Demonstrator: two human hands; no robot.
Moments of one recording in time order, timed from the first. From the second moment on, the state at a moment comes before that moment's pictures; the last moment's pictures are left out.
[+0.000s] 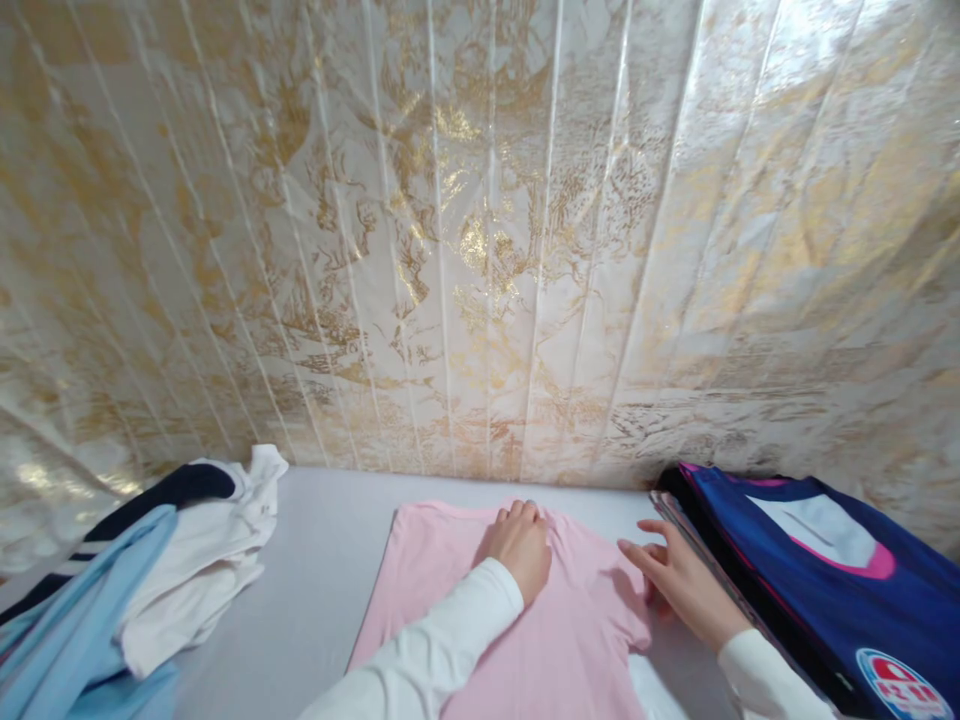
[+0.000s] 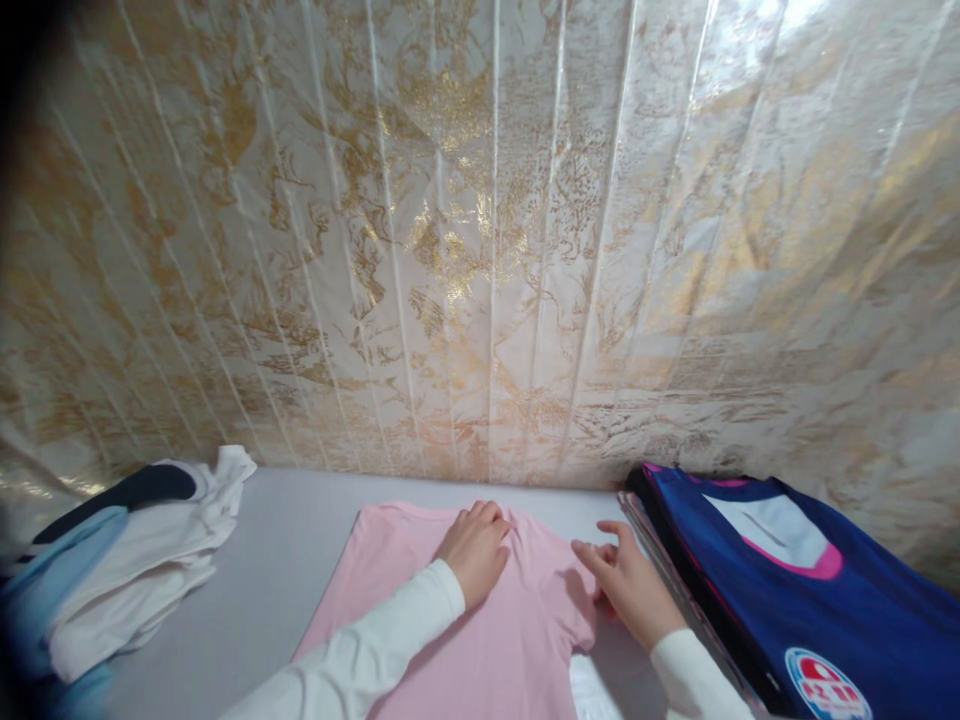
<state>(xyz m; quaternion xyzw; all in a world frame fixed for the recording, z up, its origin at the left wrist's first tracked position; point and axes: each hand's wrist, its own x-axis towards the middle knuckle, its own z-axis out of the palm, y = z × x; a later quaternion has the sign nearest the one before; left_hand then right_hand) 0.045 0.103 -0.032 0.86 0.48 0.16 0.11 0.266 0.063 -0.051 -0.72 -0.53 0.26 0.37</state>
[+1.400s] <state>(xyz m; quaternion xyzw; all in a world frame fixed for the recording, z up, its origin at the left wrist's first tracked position) 0.046 0.105 -0.054 0.82 0.45 0.26 0.24 0.239 0.096 0.005 -0.61 -0.65 0.41 0.18</state>
